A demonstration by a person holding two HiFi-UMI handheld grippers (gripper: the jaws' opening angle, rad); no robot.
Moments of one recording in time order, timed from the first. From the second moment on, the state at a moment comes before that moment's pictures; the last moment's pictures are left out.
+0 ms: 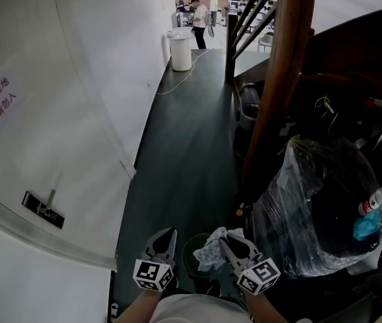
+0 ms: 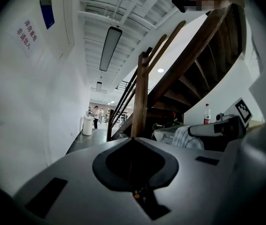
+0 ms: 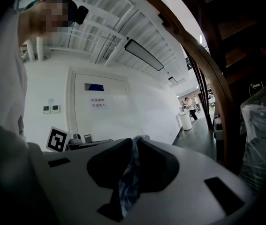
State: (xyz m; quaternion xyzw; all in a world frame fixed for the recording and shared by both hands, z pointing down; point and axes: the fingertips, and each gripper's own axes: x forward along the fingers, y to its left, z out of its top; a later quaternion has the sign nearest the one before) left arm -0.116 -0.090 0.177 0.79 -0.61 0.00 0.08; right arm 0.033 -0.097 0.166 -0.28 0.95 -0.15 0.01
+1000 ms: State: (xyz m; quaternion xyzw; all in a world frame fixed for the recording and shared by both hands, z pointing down) left arm -0.169 -0.134 0.249 0.84 -0.52 0.03 0.13; right arm 0.001 -0.127 0.219 -0.41 0.89 -0.17 -0.02
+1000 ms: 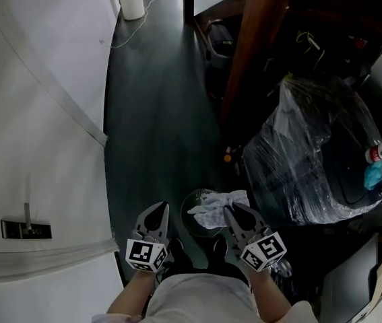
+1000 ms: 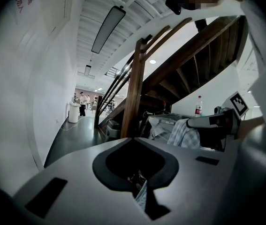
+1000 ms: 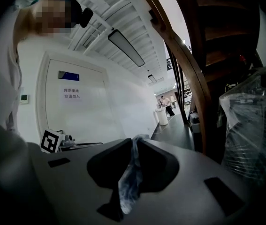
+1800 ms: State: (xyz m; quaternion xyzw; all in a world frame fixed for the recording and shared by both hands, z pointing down) left arm -0.153 -0.106 0.379 0.85 -0.48 0.09 0.21; right arm 0.002 -0.125 0.349 -0.42 0.86 -0.28 -0.08
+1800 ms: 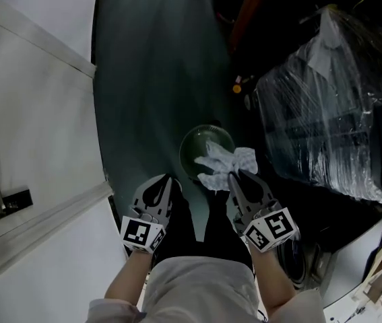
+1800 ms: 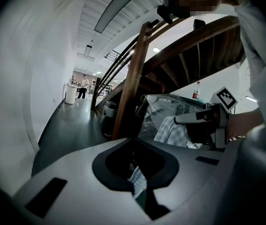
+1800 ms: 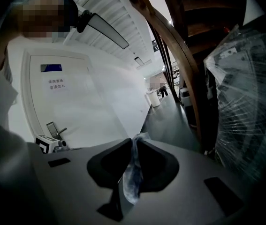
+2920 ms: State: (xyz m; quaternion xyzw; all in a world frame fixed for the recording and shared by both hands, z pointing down) left arm -0.132 -0.095 0.598 0.83 -0.45 0.19 0.29; right arm 0.008 -0.138 0.596 -0.41 0.82 -0.35 -0.17
